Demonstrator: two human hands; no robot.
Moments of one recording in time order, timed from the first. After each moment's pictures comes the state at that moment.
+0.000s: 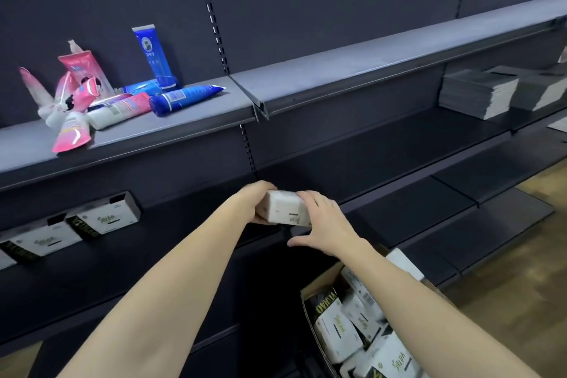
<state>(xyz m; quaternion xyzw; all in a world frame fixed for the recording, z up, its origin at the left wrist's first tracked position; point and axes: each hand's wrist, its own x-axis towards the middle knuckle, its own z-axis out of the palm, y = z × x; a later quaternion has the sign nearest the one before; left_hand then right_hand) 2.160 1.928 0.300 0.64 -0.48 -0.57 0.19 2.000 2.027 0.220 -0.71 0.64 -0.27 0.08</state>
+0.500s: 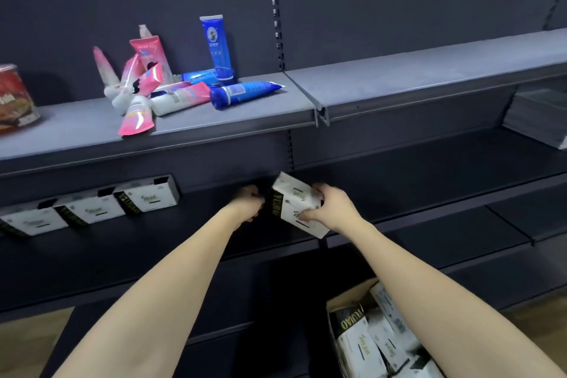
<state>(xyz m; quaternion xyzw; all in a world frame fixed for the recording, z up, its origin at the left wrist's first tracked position) 2.263 1.890 0.276 0.66 -0.60 -0.40 0.22 2.048 1.946 0.258 -0.65 0.66 -0.30 0.23</state>
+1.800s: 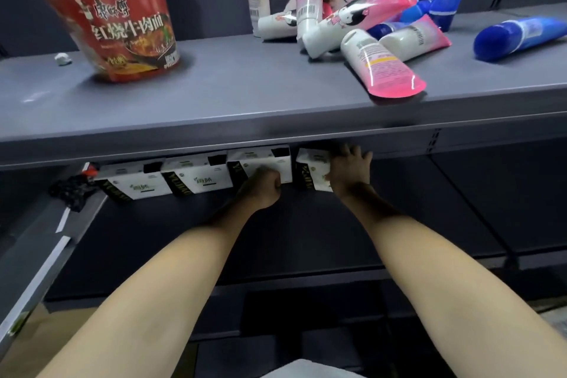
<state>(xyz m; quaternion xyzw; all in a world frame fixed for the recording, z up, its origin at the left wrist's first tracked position) 2.575 1.744 0.199 0.62 -0.77 -0.14 0.10 2.367 1.749 0.216 -0.69 0.72 -0.04 -0.06</state>
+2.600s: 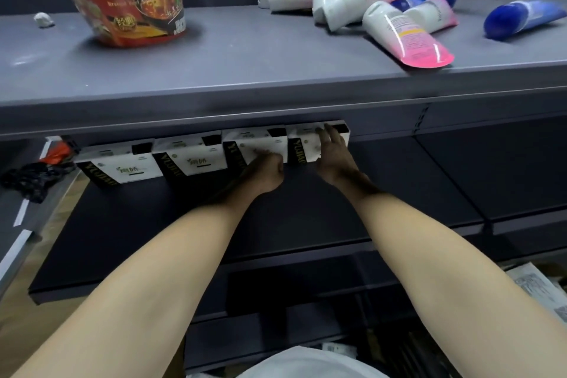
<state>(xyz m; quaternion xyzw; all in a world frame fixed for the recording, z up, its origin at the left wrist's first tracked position) 2.573 1.755 0.199 0.57 -0.79 -0.17 0.12 2.383 1.768 0.207 -0.69 0.68 -0.22 0.12</state>
